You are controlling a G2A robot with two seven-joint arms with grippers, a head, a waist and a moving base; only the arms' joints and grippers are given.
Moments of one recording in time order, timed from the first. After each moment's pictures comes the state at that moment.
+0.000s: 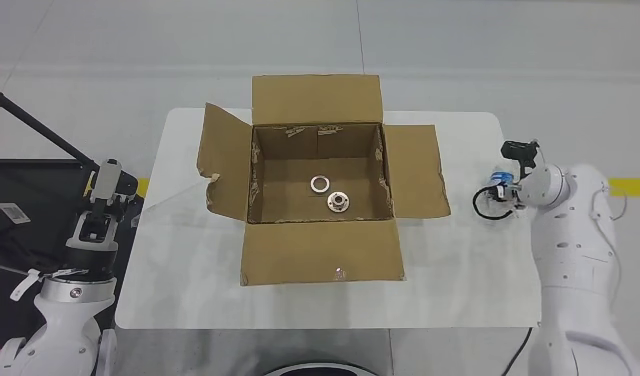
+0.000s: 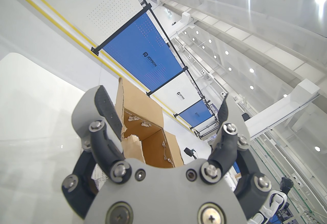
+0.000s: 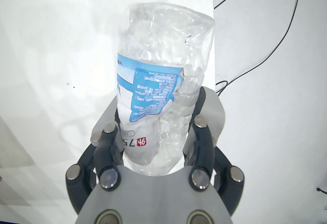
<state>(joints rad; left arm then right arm) 1.85 -1.30 -1.92 -2.34 0.11 -0.13 -0.10 -0.67 -1.24 1.63 -0.96 -1.37 -0.09 1.20</state>
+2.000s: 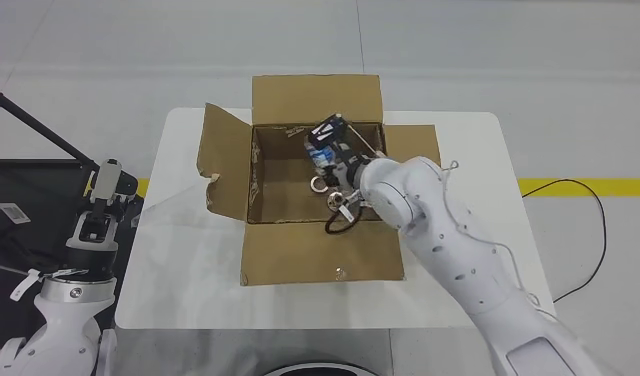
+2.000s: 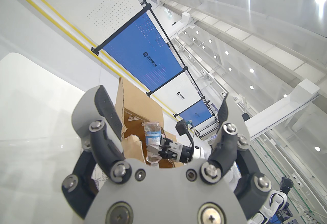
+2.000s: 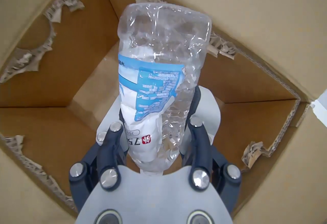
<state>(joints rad) 1.85 -1.30 -1.92 -2.34 0.11 -0.13 -0.10 -0.64 -1.36 0.84 -1.47 -1.04 -0.03 0.99</state>
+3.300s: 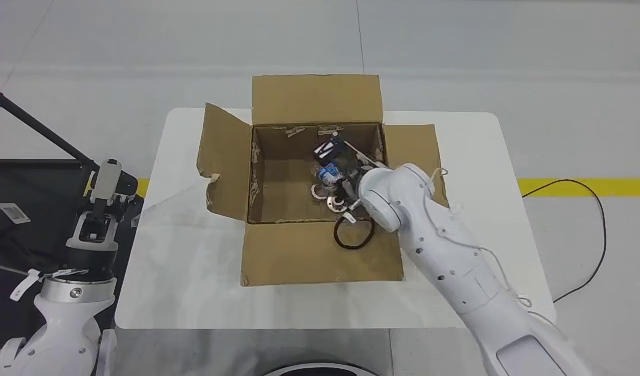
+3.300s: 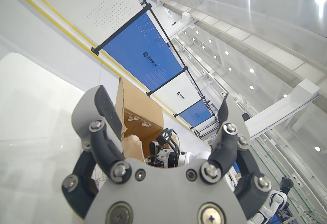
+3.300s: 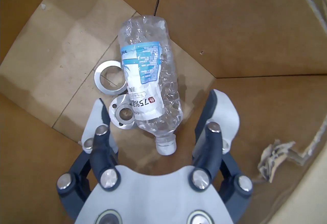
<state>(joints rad) 1.85 -1.30 -1.92 -2.34 0.11 -0.13 -0.10 -0.67 -1.38 0.84 -1.40 -1.22 -0.08 1.04</state>
